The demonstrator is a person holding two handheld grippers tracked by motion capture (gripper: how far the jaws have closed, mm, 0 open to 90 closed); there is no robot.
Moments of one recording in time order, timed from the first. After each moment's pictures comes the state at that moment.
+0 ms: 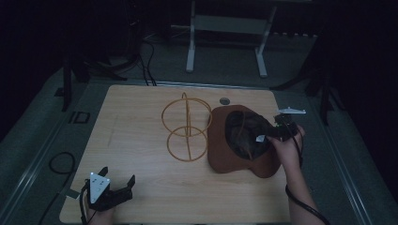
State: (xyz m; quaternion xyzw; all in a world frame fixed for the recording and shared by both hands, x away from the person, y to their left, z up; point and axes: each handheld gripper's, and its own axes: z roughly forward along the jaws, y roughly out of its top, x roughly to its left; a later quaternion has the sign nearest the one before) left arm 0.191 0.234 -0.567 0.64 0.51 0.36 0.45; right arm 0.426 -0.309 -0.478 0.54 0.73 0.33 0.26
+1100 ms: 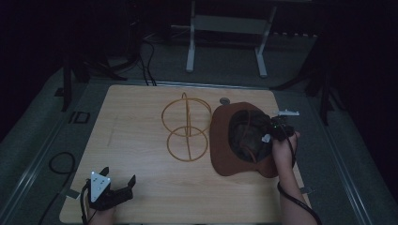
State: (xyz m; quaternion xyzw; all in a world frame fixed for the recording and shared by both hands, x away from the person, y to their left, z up) left arm 0.193 0.234 -0.569 0.64 0.52 0.35 0.45; right arm 0.442 -0.310 -0.505 0.57 0.72 0.28 0.29
